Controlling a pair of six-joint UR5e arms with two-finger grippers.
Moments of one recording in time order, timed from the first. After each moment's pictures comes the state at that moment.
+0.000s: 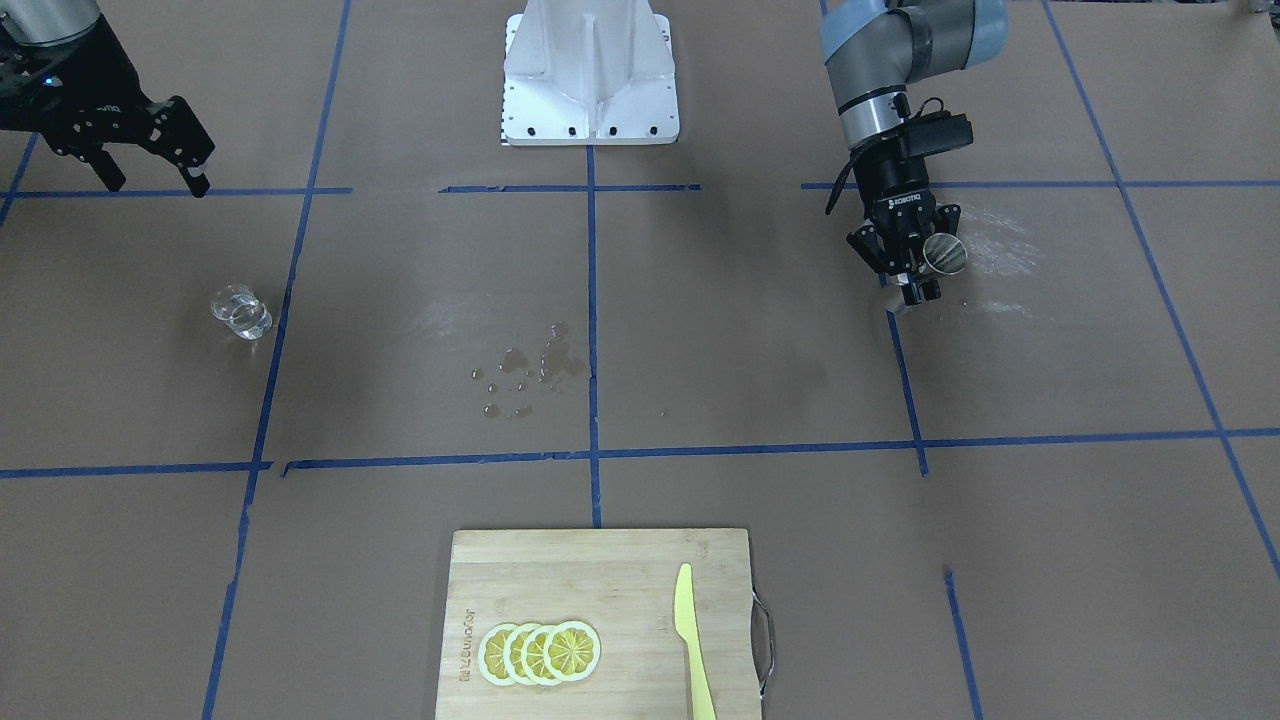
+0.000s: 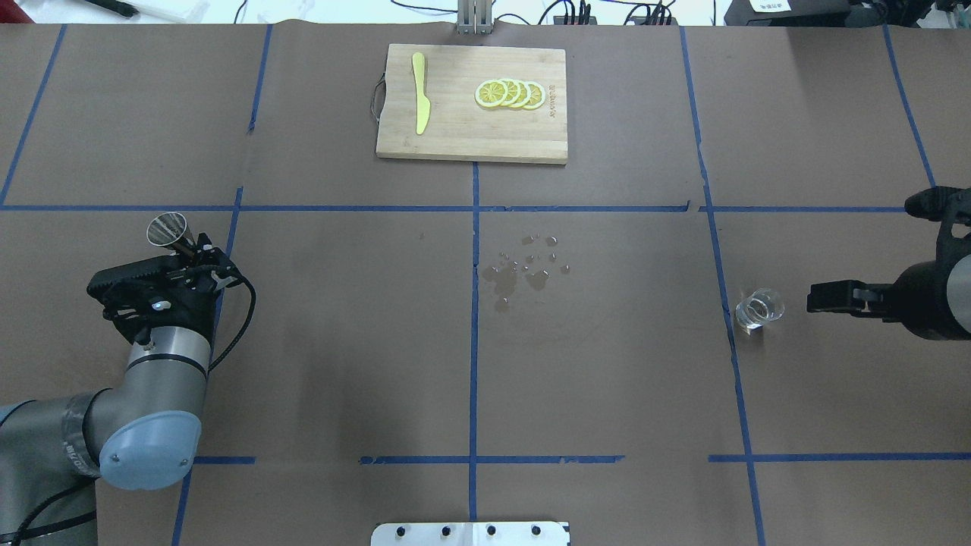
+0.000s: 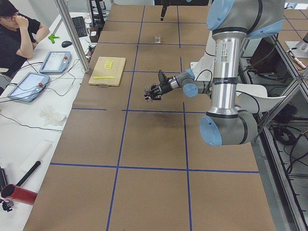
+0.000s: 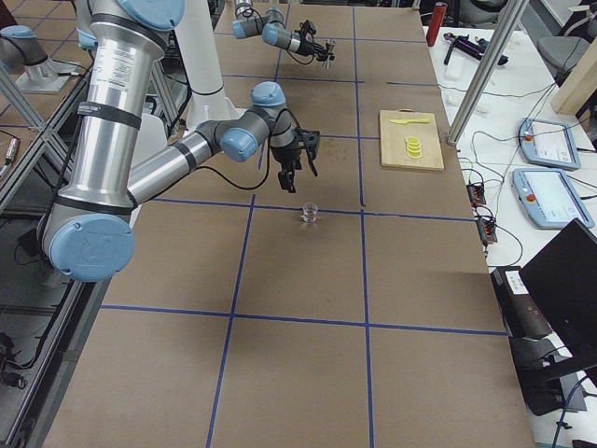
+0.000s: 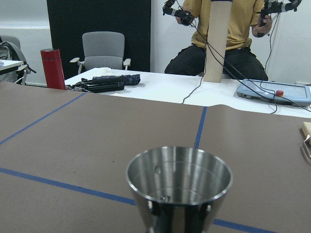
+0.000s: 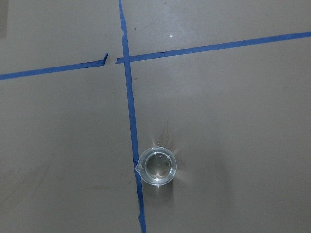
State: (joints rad) left arm -0.27 -1.63 -2.00 -1.75 -0.61 -1.71; right arm 0.69 -1.86 2.34 -1.26 1.81 1.22
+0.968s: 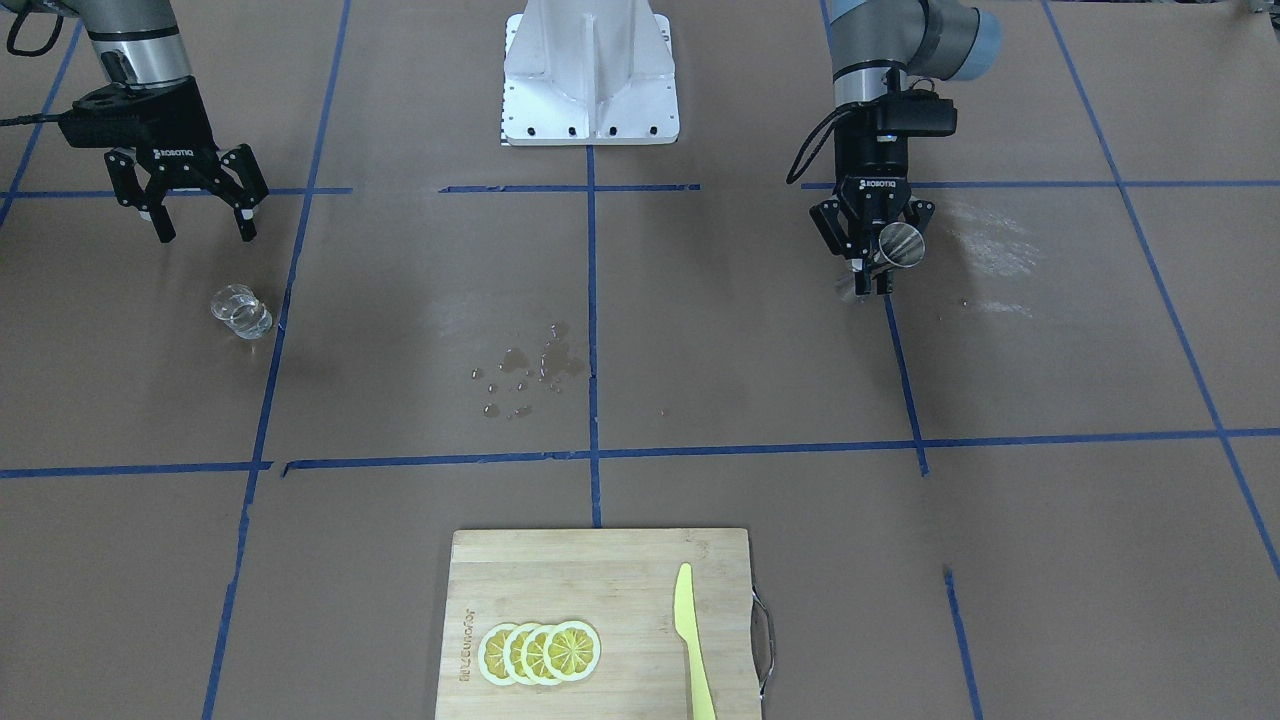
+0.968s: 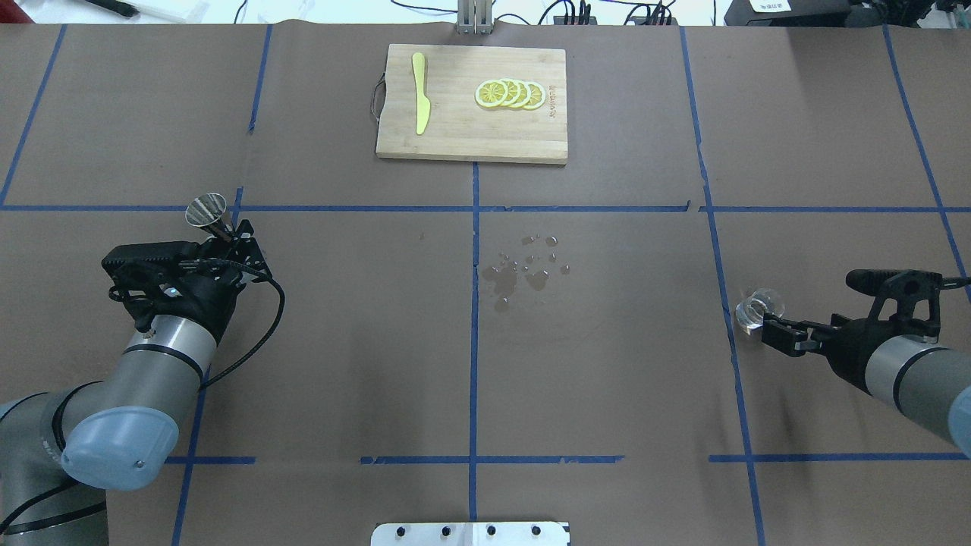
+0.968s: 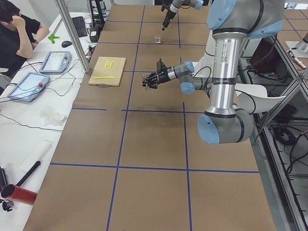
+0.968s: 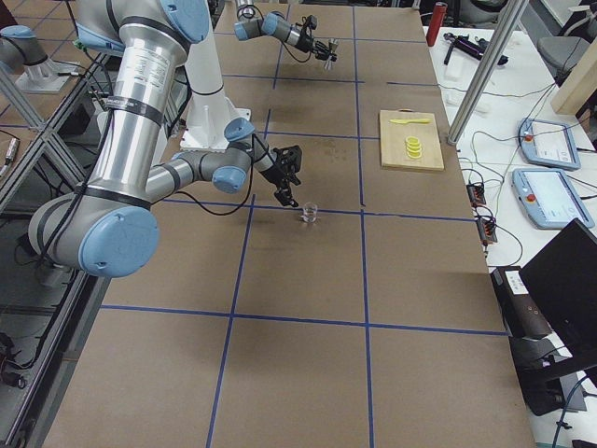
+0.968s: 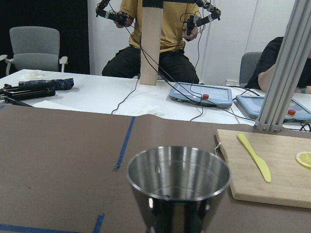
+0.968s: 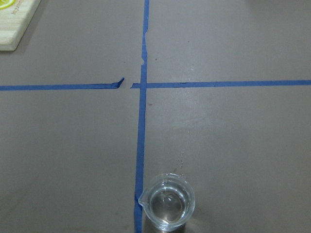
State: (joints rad) left arm -0.28 -1.64 -1.97 -2.18 -0.67 -1.34; right arm 0.35 -1.92 2.16 -0.92 1.23 1.33
